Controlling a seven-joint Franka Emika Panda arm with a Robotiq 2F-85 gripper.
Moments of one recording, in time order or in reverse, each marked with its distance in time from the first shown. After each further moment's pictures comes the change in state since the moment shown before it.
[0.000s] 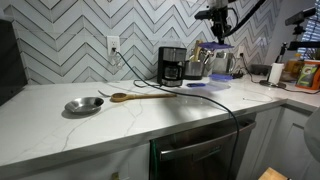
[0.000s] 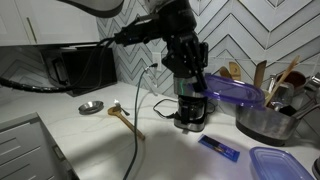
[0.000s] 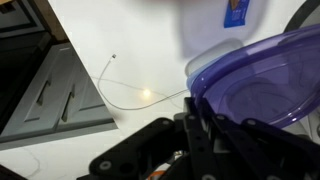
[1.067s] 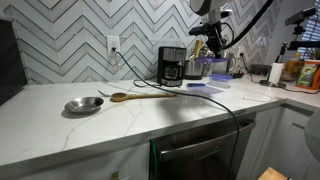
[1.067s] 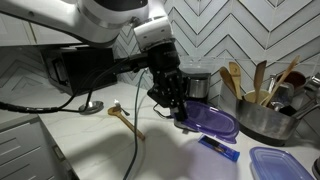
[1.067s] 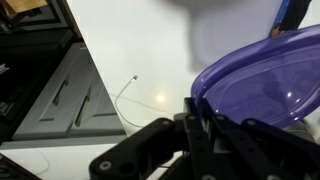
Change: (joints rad) arm 0.008 -0.014 0.048 -0.168 -0.049 0.018 0.045
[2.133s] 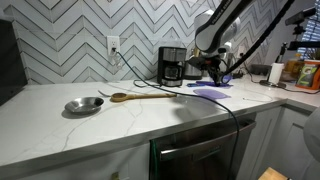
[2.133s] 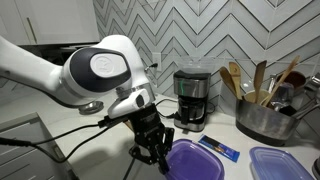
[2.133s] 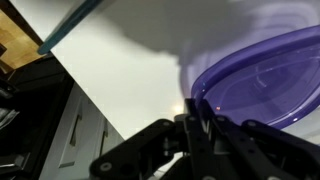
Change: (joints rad) arm -0.013 -0.050 0.009 -0.414 -0.147 0.332 0.395
